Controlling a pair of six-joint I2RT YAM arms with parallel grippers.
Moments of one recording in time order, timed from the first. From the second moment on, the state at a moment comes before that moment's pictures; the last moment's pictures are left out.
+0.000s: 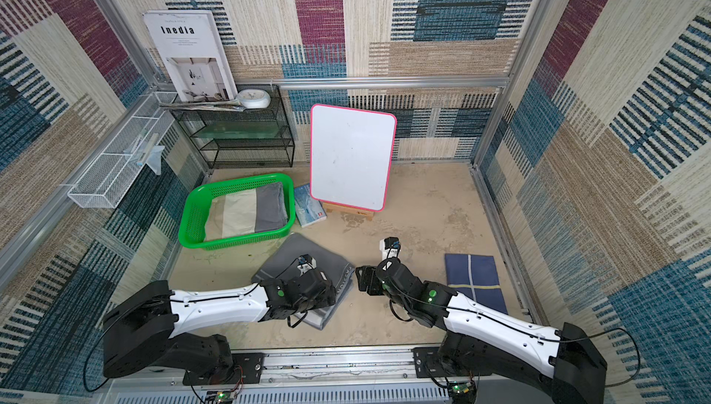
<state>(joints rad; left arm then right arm) -1.05 1.46 0.69 -0.26 -0.18 -1.13 0.98 0.92 0.51 -0.26 0.27 0.85</state>
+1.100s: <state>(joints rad) -0.45 1.16 0.64 -0.62 -0.08 -0.71 1.12 1.45 0.67 -0.23 0.17 0.92</state>
